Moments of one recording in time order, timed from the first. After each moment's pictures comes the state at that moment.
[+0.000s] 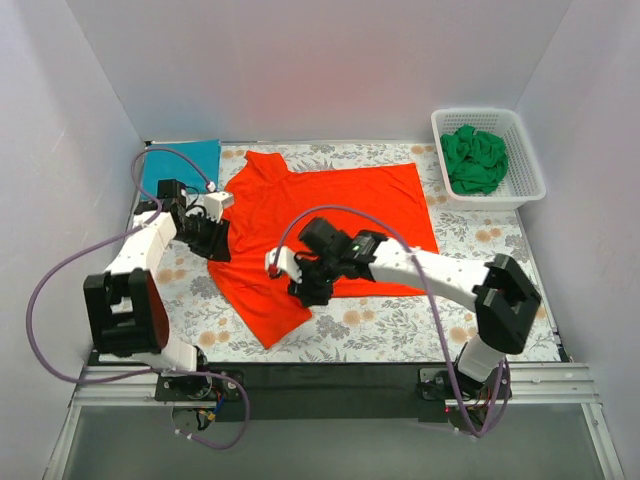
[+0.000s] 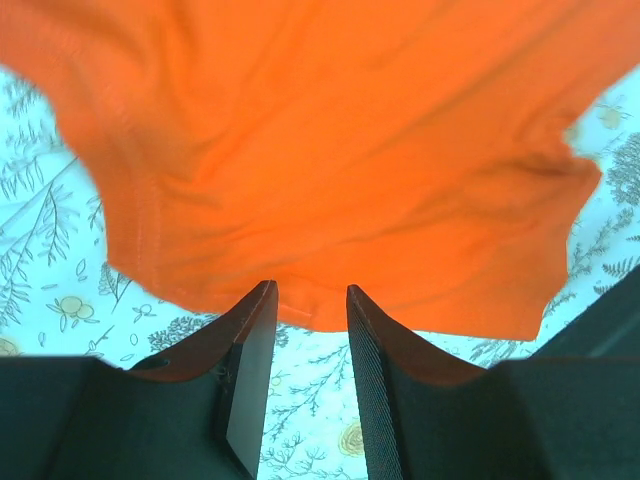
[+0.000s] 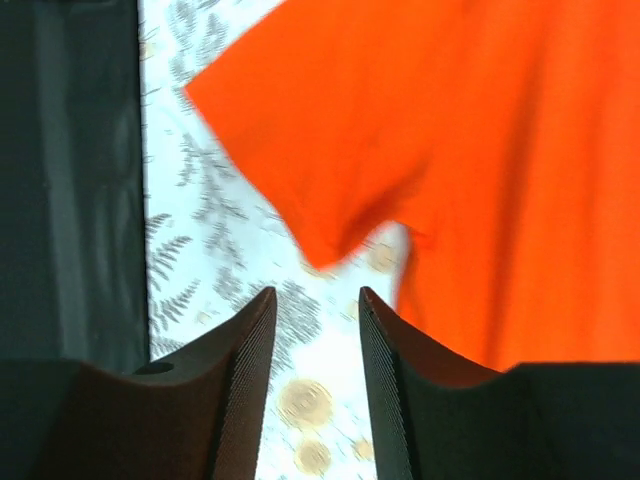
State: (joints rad) left arm 0.10 1.57 1.11 -0.86 0.55 0.53; right arm 1.08 1.69 1.28 -0.59 -0.41 -0.46
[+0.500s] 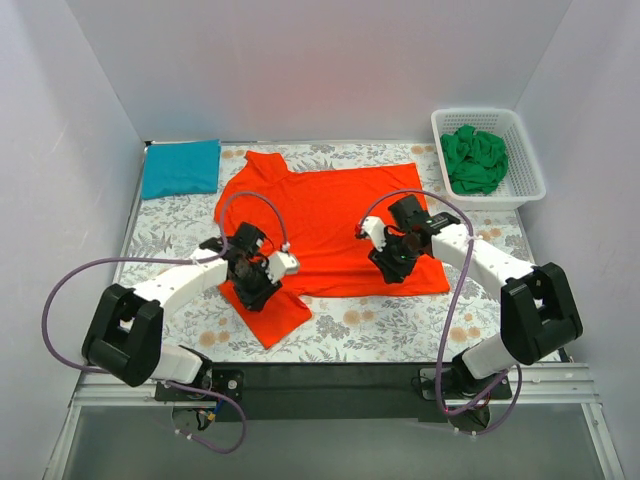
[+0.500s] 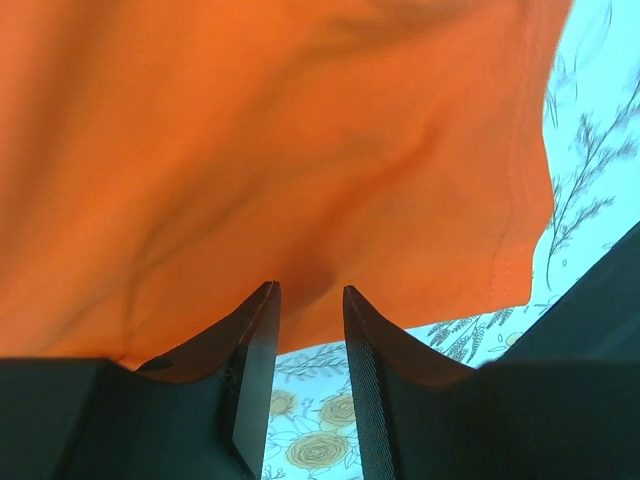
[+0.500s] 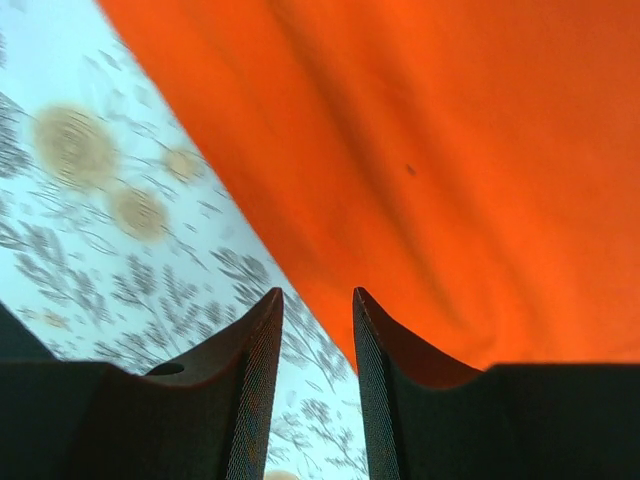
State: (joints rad) left arm -0.43 1.39 0.81 -0.77 0.31 0.53; right arm 0.53 1.49 1.01 -0.73 -0.33 -0.51
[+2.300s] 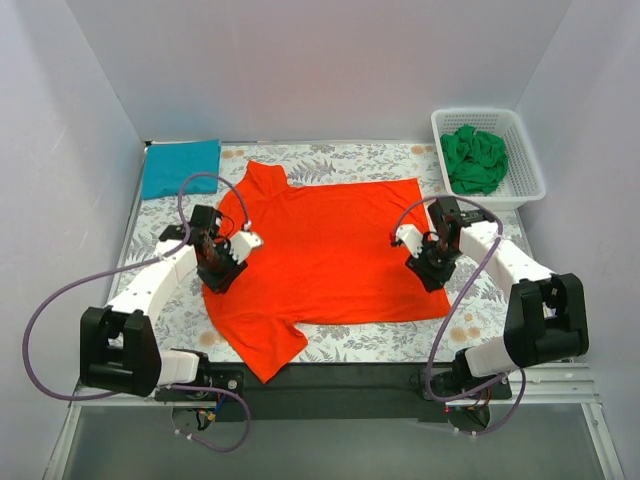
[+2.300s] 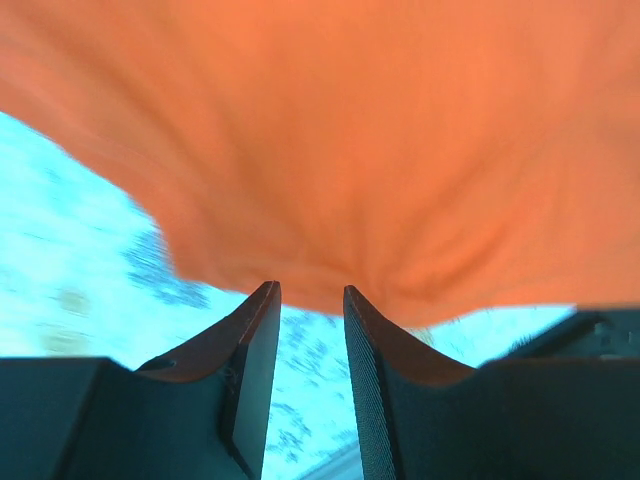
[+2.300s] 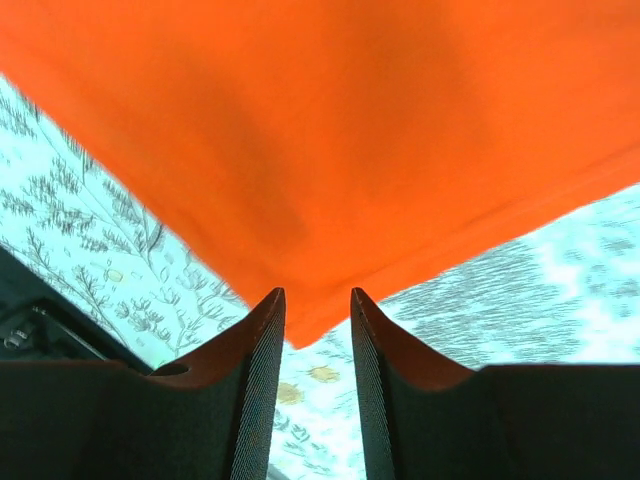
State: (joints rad) left arm -0.17 1.29 0.85 -0.93 0.17 0.70; right arm 0.24 1.43 0.93 -0.98 -0.25 -0.78
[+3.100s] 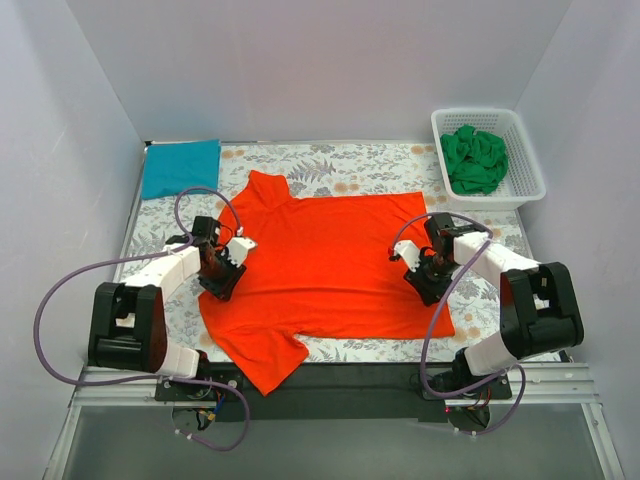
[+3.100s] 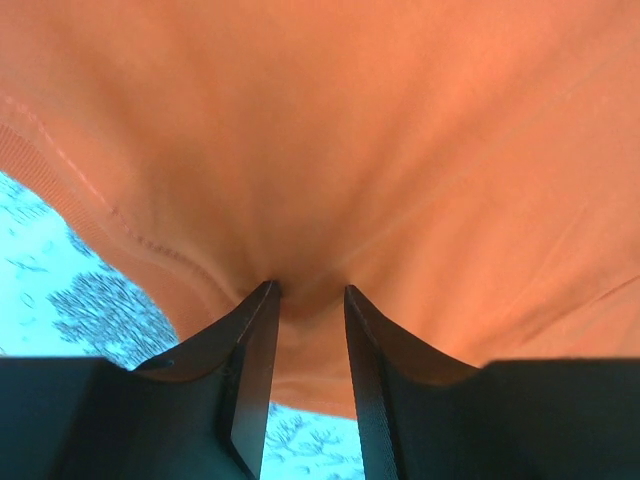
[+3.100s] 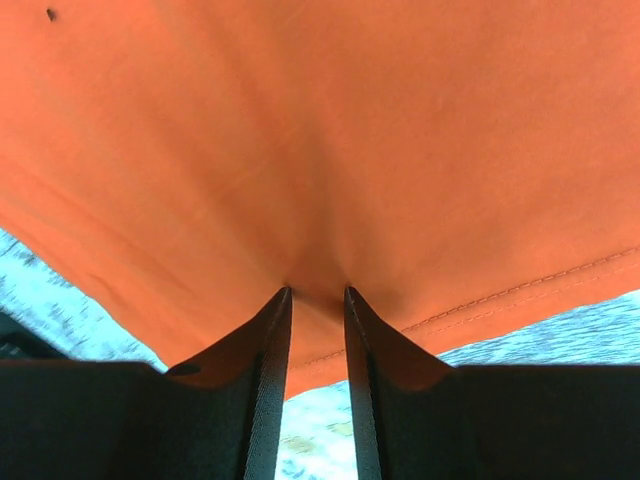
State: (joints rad) left arm -0.11 1.44 0.76 -0.67 0.19 0.55; right arm 0.24 1.52 0.84 -0.82 -0.26 -0.77
